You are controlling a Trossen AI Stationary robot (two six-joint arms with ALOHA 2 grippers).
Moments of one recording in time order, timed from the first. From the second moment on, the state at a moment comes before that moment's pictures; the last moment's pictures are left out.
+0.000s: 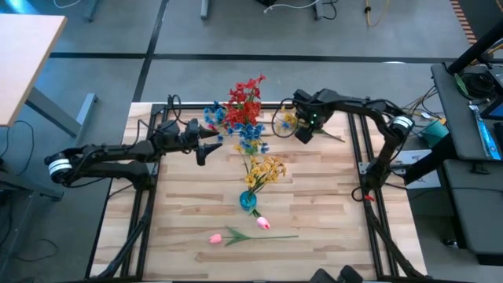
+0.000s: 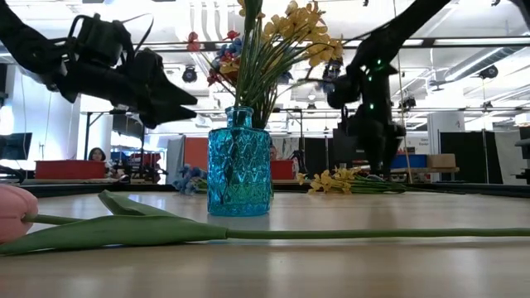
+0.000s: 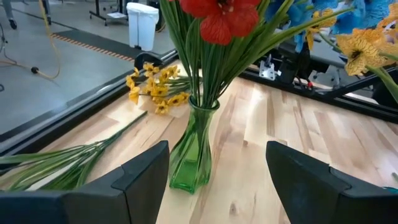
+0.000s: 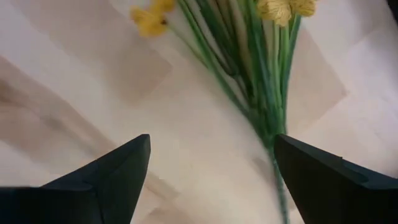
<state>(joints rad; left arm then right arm) 0.53 1.01 0.26 0.55 0.27 -0.13 -0.71 1.78 1.22 -0.99 0.06 0.04</state>
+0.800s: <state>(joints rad) 0.53 1.00 0.26 0.50 0.27 -0.13 -0.85 1.82 1.07 -0.77 0.10 -0.09</state>
